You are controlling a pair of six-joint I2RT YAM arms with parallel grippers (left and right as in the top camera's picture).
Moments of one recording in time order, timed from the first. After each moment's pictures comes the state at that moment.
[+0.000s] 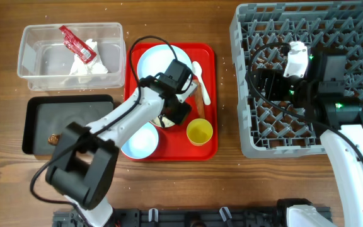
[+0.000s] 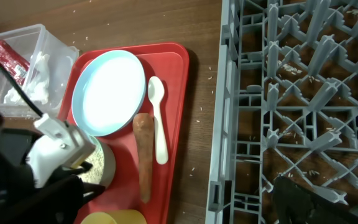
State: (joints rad) left arm -0.56 1.84 1.23 -0.74 0.07 0.04; right arm 0.03 1.24 1.11 -0.69 -0.37 0.15
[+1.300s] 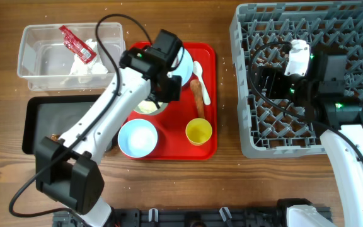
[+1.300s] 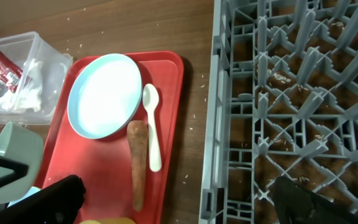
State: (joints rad) left arm -0.48 1.78 1.56 -1.12 0.07 -0.37; right arm 0.03 1.24 1.11 -0.66 -0.33 0.15
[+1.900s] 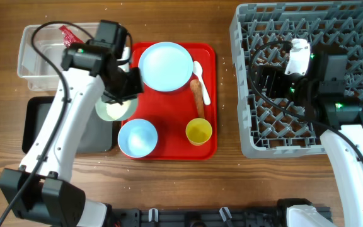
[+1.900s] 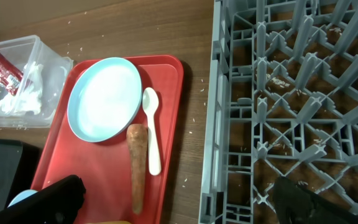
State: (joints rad) left arm -0.22 1.64 1.56 -1.28 0.16 -0.41; right arm 0.03 1.24 1.11 -0.65 -0.33 0.15
